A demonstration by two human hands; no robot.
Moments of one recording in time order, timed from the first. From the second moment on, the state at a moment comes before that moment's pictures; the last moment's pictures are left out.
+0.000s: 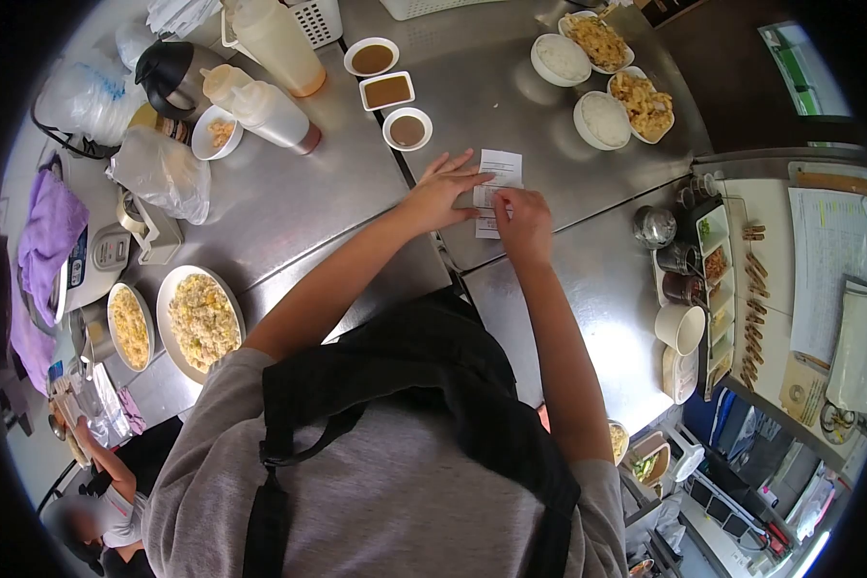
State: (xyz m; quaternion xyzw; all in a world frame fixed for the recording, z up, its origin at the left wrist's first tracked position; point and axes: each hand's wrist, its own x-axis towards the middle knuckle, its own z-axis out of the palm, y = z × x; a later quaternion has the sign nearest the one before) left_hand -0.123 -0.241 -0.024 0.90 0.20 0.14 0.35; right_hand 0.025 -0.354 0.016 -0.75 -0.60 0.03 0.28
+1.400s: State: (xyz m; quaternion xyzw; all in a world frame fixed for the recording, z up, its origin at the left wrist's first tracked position) left_hand -0.126 -0.242 -0.012 0.89 0.20 0.15 0.39; right_hand 0.034 -0.373 0.021 -0.74 -0.60 0.05 0.29
